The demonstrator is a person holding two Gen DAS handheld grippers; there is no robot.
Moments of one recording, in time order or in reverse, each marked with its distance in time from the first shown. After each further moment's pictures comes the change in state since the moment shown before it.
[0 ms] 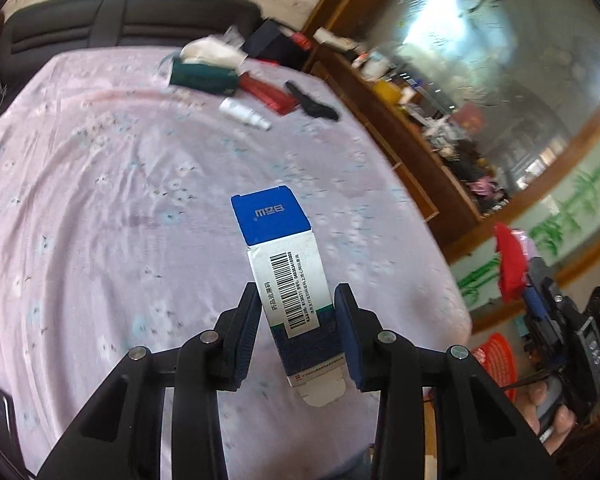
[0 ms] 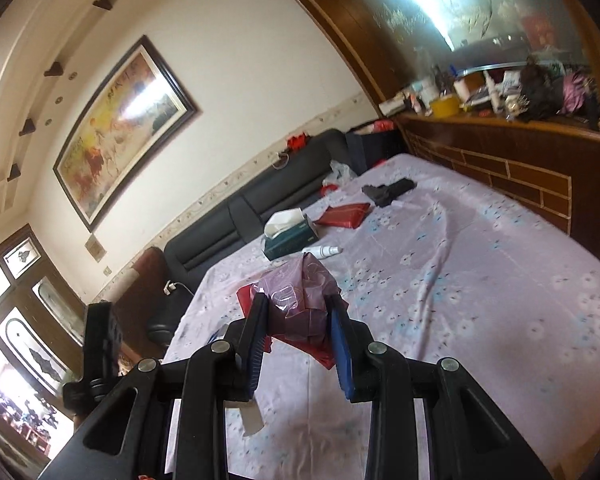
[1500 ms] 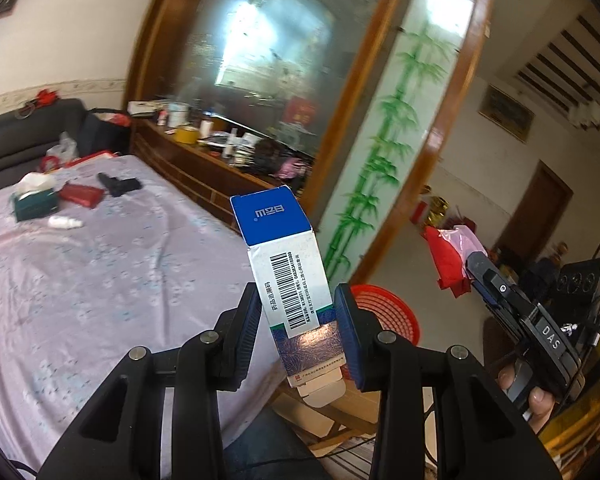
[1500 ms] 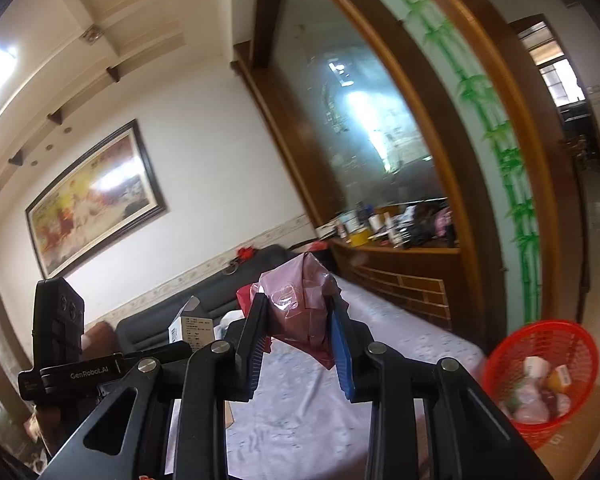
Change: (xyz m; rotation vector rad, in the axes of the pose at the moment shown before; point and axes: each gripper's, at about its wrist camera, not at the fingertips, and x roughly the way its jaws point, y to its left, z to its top) left arm -0.094 -0.213 -0.079 0.492 -0.113 -0.359; right arm -0.289 0.035 -0.043 -0.069 -0.419 -0.253
